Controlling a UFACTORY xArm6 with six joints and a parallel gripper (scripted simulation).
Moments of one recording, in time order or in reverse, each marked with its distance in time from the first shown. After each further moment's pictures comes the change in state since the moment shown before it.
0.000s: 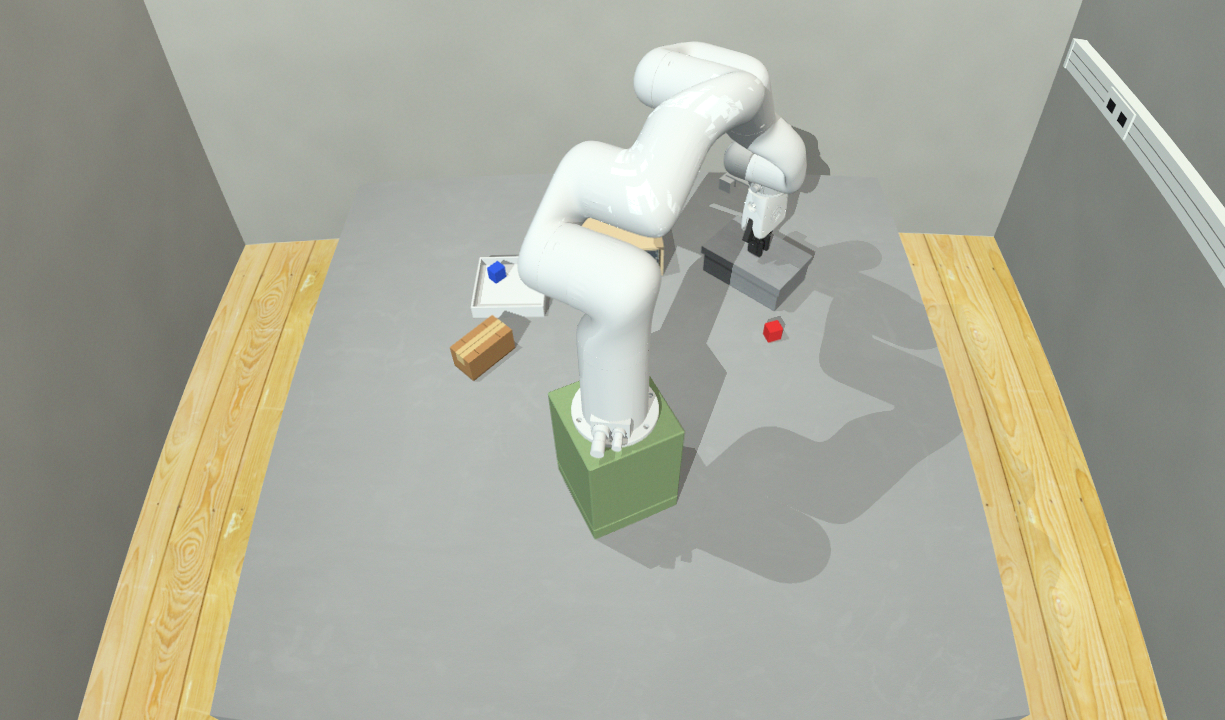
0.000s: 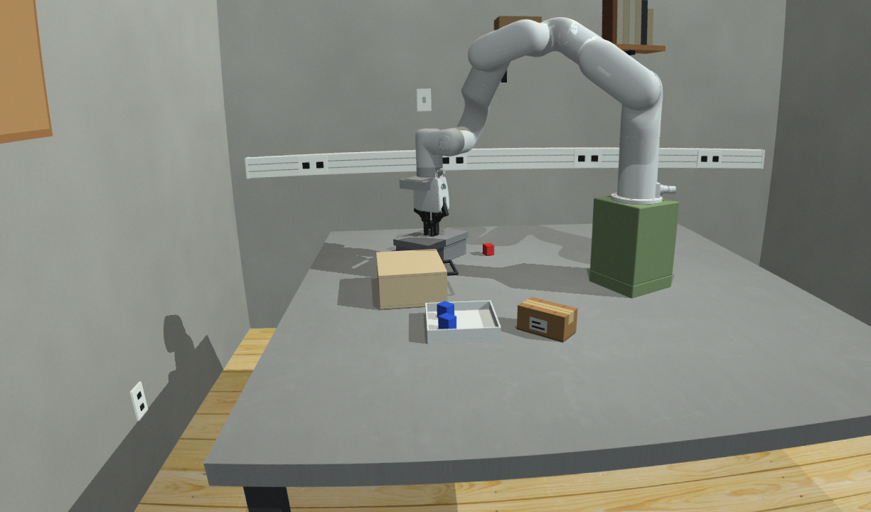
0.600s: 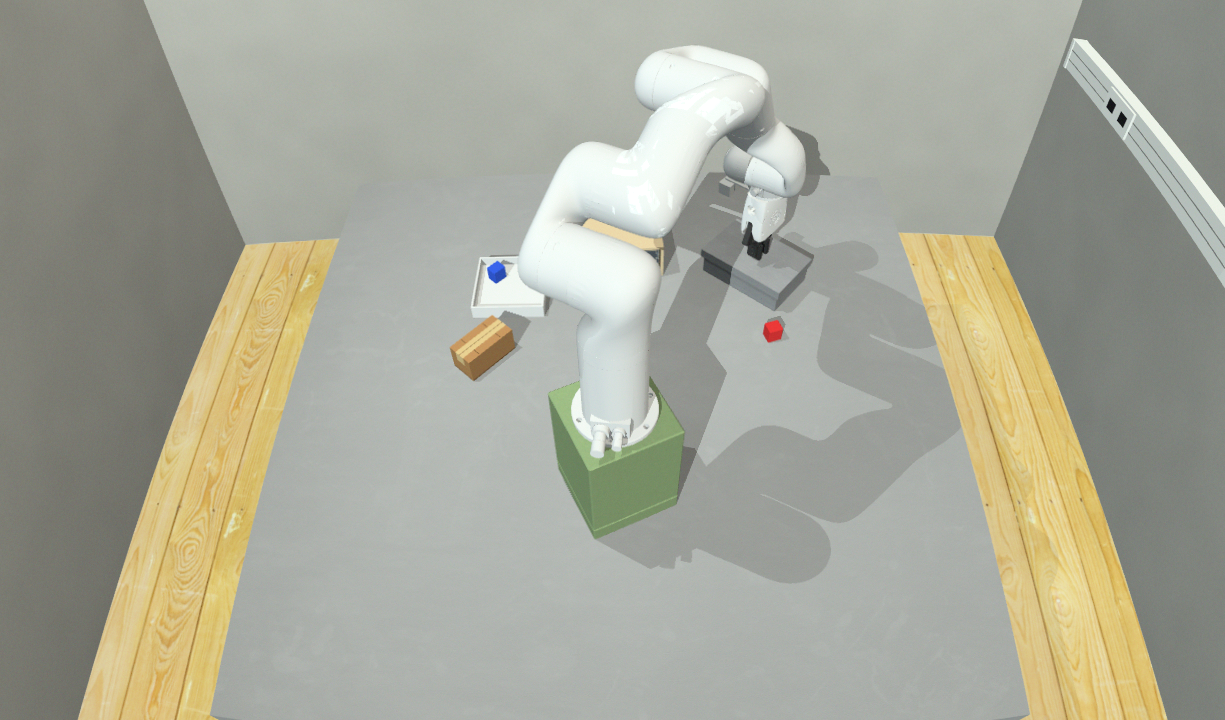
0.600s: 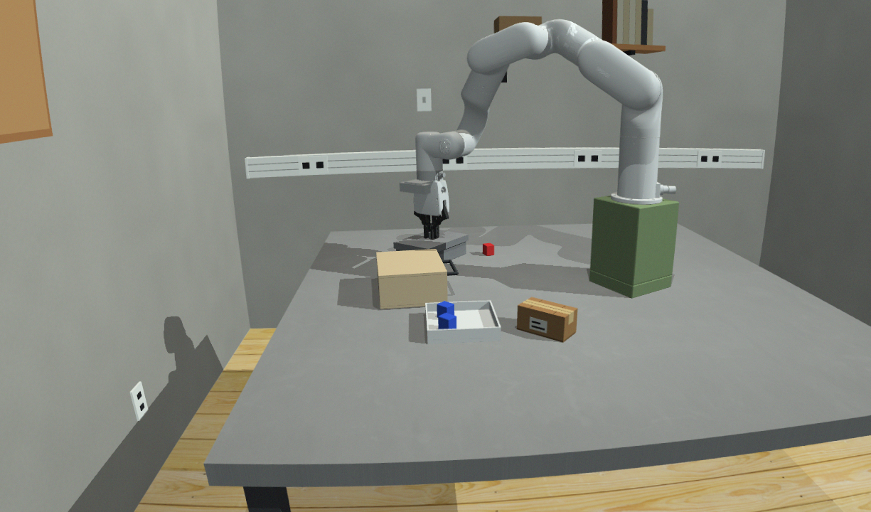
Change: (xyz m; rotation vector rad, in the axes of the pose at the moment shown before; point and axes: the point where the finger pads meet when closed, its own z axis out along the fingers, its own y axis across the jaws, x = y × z) arm 0.000 0.000 0.009 0.000 0.000 0.000
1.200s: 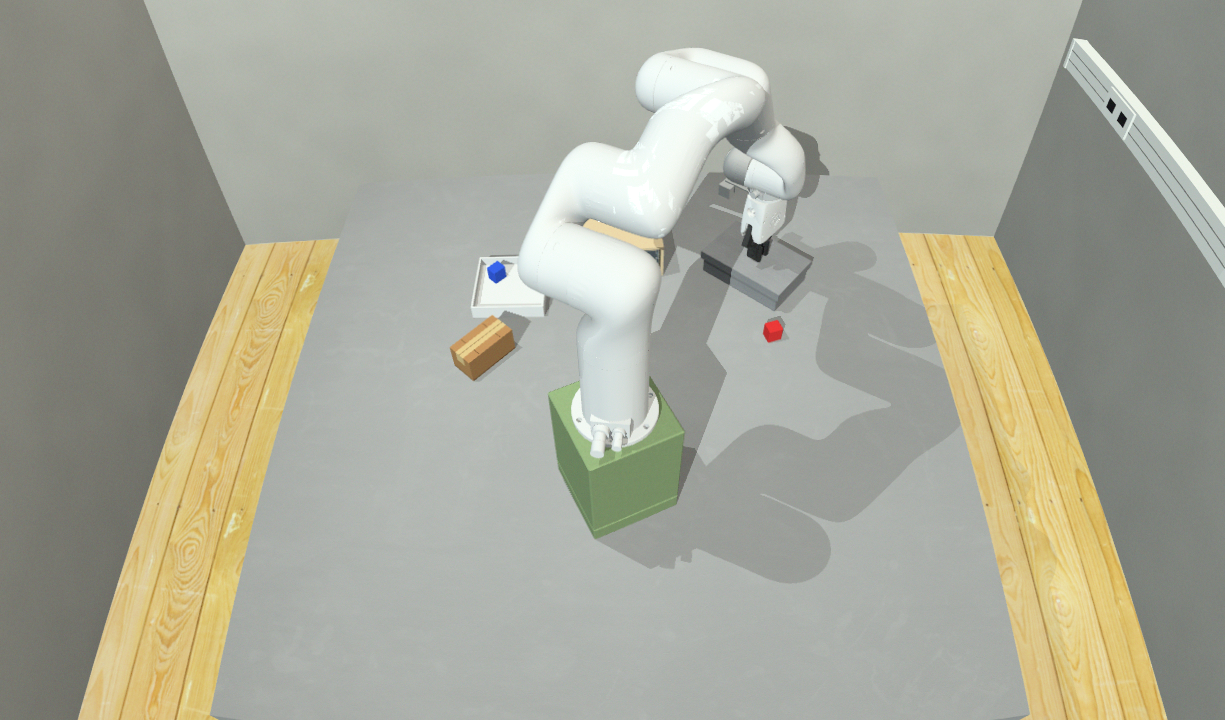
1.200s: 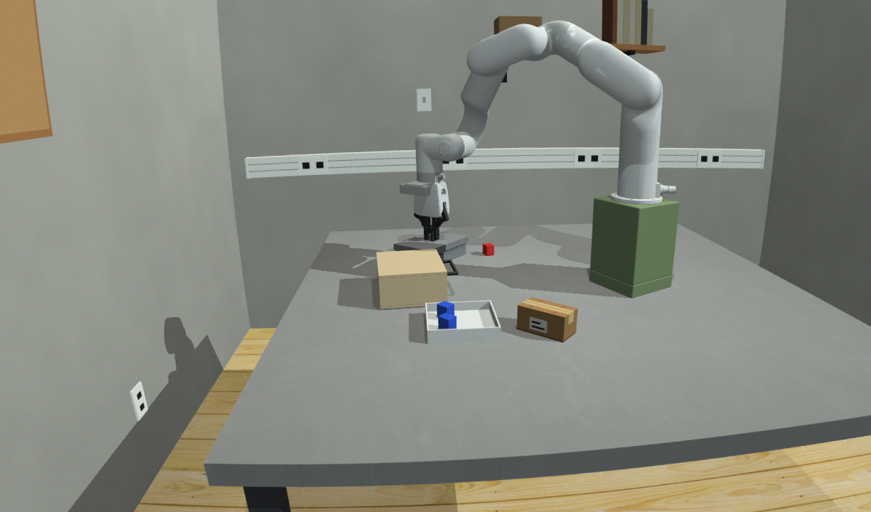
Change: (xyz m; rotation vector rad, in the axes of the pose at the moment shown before) arm 0.000 0.000 0.005 0.000 0.000 0.000
